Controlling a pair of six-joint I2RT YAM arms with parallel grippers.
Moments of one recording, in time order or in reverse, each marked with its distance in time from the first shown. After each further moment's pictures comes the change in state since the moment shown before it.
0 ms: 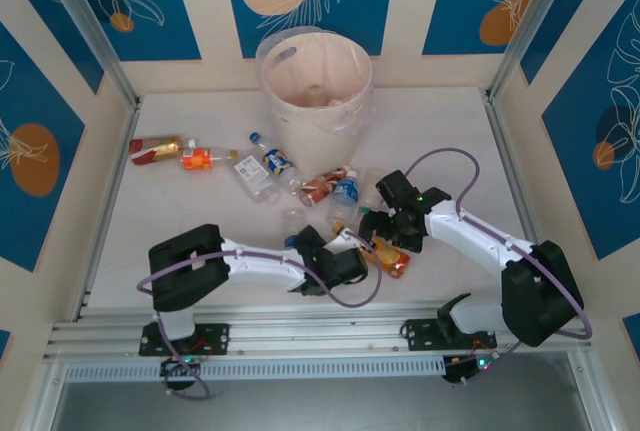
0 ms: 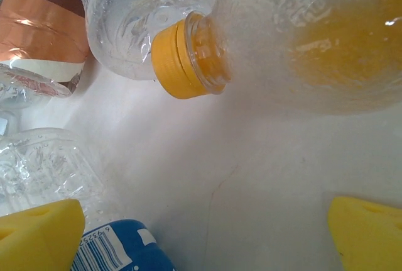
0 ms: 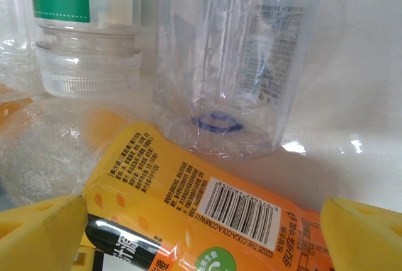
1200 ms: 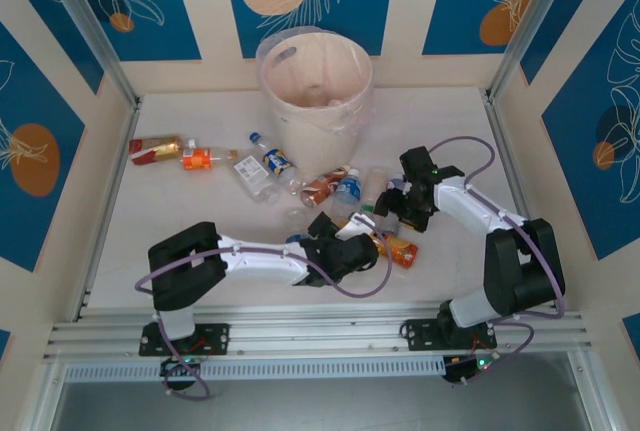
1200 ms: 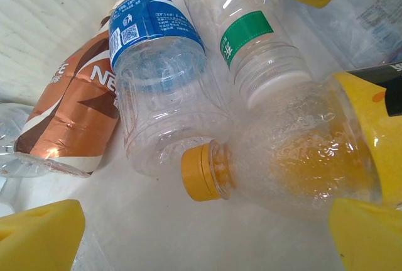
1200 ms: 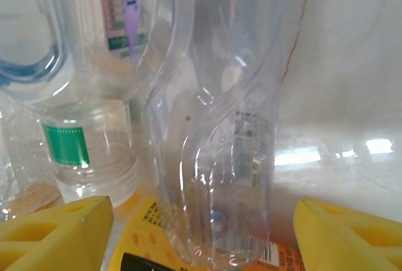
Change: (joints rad) left arm 0.014 0.001 0.077 0.158 -0.012 0.013; right arm -0.279 0.156 0.114 0.043 -0.119 -0.132
